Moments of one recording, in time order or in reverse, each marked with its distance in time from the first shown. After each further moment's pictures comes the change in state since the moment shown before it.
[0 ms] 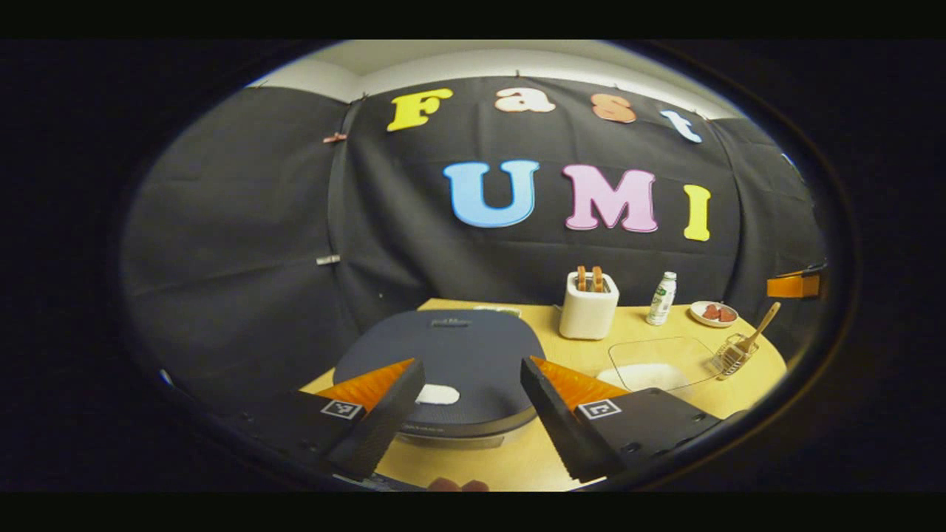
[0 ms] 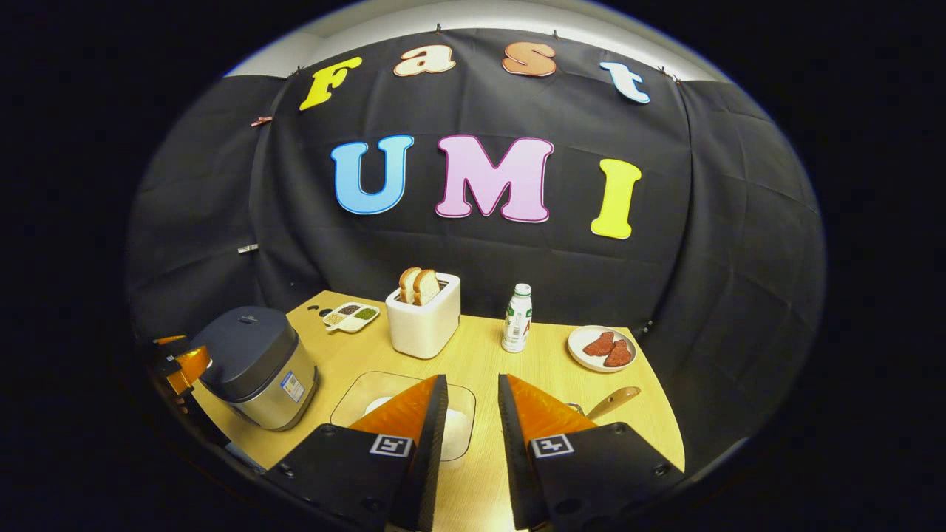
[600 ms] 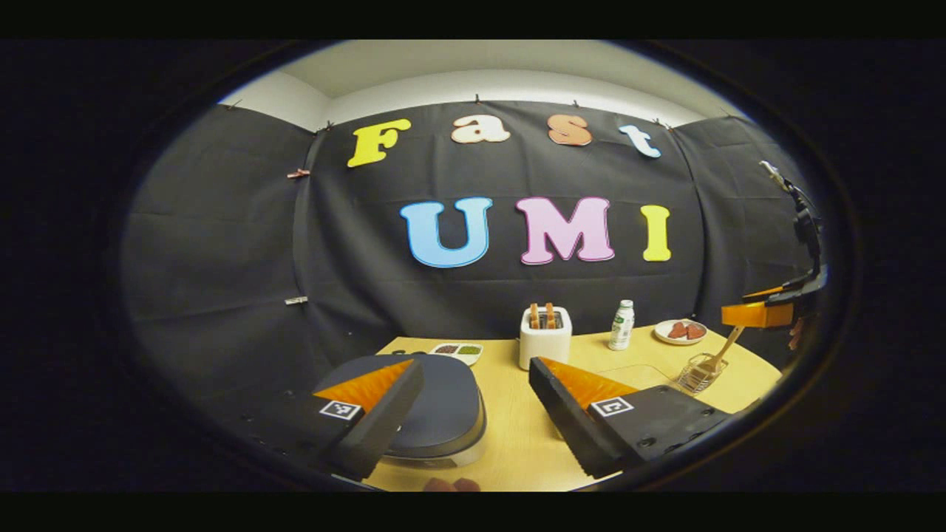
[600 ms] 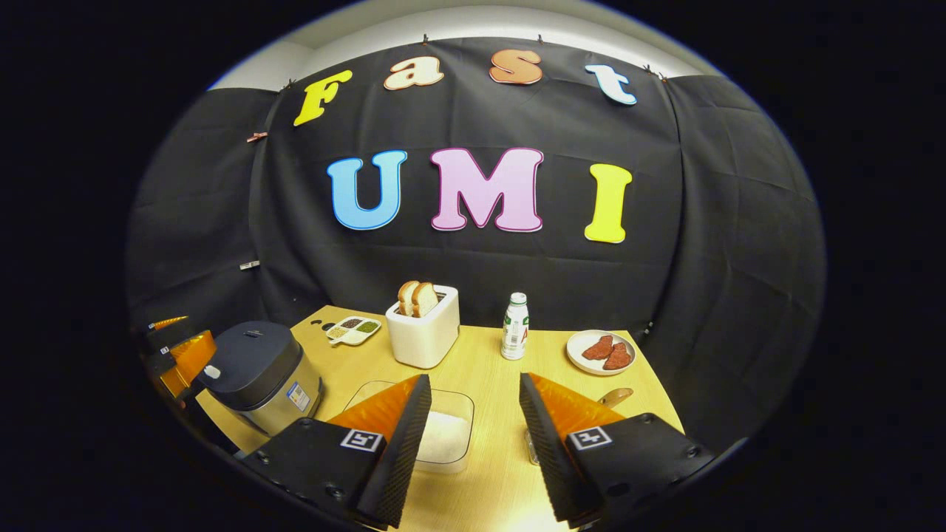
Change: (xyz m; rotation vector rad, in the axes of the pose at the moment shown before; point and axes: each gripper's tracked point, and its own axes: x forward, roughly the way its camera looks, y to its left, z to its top) left arm -0.013 -0.053 0.055 0.004 -0.109 -0.093; right arm -0.013 -0.012 0.010 0.042 -0.047 0.002
